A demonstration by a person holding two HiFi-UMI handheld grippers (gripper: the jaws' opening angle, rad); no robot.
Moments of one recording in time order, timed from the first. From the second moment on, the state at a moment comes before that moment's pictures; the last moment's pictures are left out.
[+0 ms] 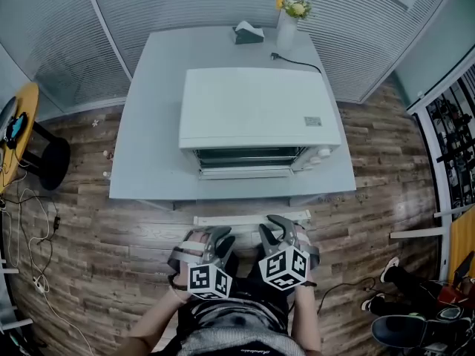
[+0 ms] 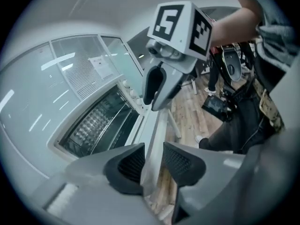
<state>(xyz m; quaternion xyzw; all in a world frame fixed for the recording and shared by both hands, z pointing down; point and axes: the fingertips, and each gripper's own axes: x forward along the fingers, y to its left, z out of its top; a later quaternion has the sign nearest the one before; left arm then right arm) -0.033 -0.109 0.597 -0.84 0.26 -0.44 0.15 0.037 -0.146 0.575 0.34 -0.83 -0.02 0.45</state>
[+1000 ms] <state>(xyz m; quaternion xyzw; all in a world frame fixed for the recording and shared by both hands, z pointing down) -0.036 -0.136 0.588 -0.83 0.25 -0.48 0.16 0.041 -0.137 0.565 0.30 -0.82 -0.04 0.48</state>
